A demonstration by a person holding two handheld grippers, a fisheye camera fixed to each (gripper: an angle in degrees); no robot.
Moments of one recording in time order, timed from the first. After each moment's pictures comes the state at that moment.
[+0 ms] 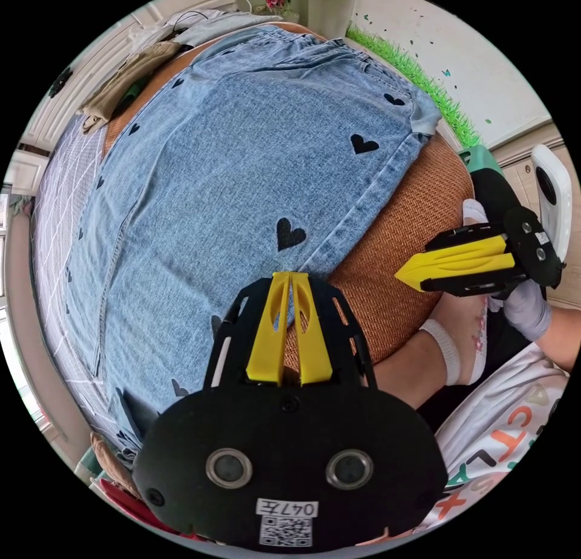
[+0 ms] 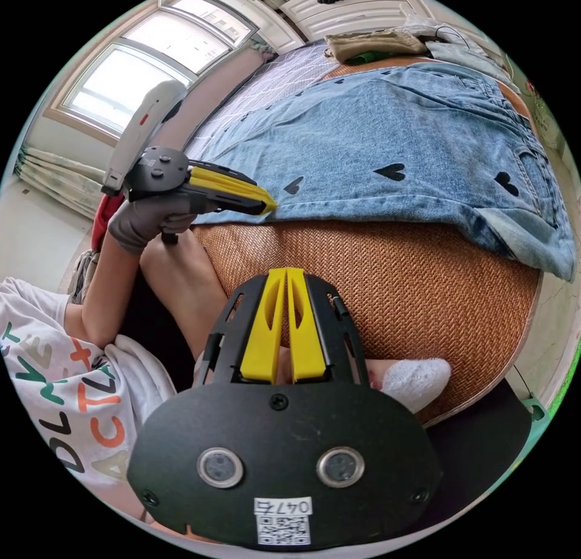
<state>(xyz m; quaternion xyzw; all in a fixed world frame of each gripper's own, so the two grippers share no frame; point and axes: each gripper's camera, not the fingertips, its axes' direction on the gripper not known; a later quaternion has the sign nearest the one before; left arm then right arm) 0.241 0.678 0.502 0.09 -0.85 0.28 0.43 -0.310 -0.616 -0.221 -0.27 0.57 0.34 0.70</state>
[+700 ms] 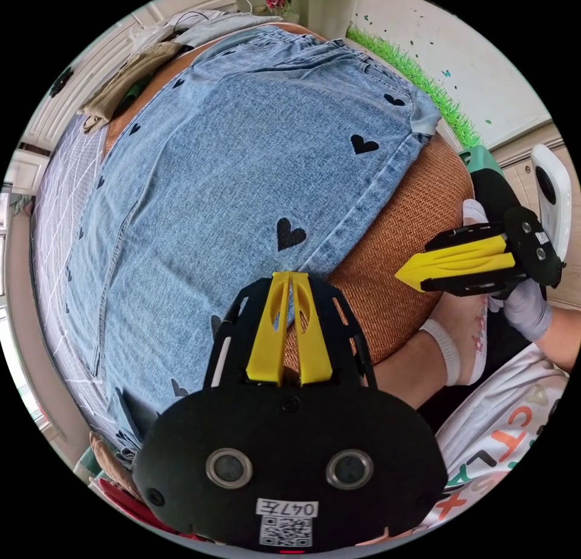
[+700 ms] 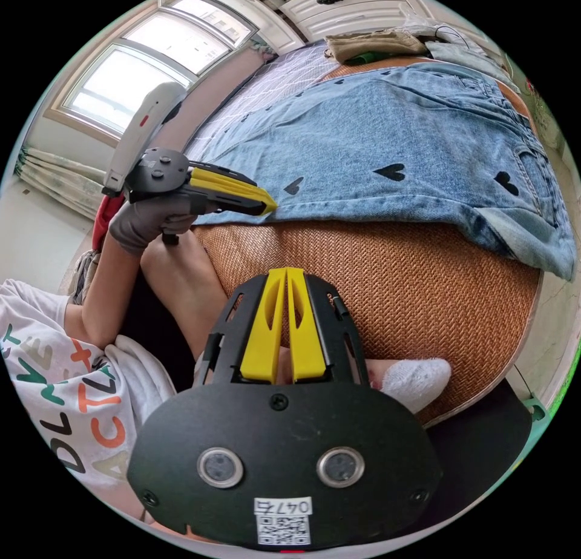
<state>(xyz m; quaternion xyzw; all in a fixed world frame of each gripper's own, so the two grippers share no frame) 0.230 0.702 0.509 0.09 -0.85 0.28 0.43 -0.313 -0.613 -0.221 -0.27 0.57 0.33 0.70</state>
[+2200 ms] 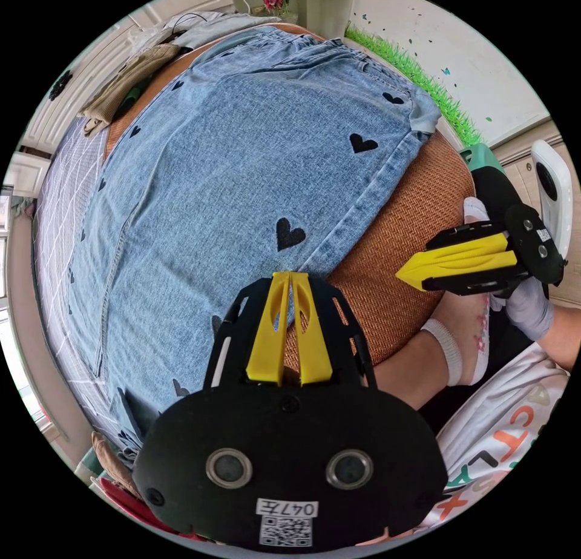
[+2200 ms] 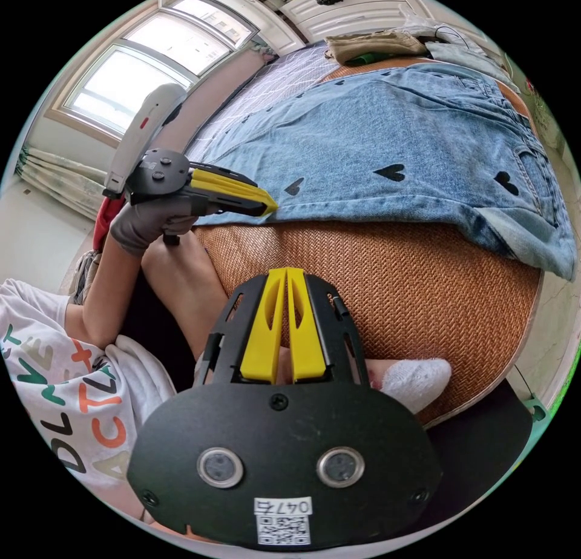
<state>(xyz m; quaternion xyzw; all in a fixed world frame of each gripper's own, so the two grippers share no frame) 0.191 0.691 0.536 0.09 -0.85 0.28 0.43 -0.307 -0.612 -0.224 -0.27 0.57 0.33 0.70</state>
